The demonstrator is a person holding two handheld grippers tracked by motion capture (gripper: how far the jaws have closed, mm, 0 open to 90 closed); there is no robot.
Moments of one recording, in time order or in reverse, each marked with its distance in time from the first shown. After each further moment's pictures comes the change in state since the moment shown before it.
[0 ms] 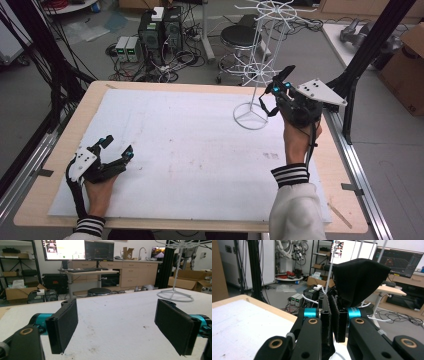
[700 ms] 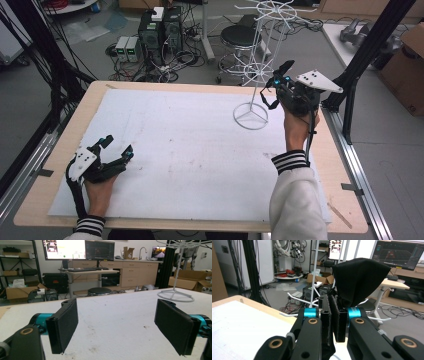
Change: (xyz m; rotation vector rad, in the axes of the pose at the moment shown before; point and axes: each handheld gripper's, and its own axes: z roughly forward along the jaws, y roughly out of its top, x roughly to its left) left arm 0.000 0.000 0.000 0.006 0.001 -0.006; right arm -0.026 -0.009 0.034 0.028 0.010 0.041
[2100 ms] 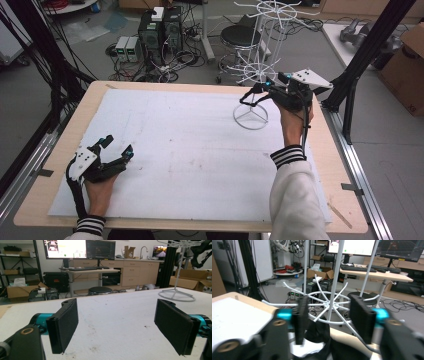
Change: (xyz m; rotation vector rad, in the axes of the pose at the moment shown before) left arm 0.000 0.000 0.001 0.006 0.006 -0.001; right arm -0.011 -0.015 0.029 0.037 -0.001 0.022
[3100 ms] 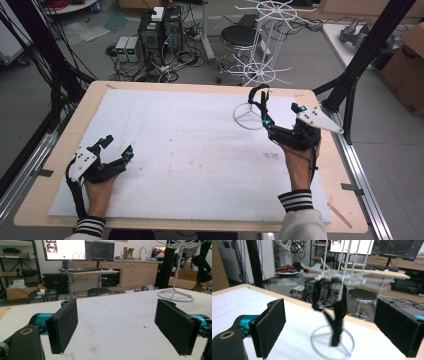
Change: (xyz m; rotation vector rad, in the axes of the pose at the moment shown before) left arm 0.000 0.000 -0.001 -0.010 -0.005 0.005; right arm 0.037 -0.045 -0.082 -0.012 -0.004 -0.007
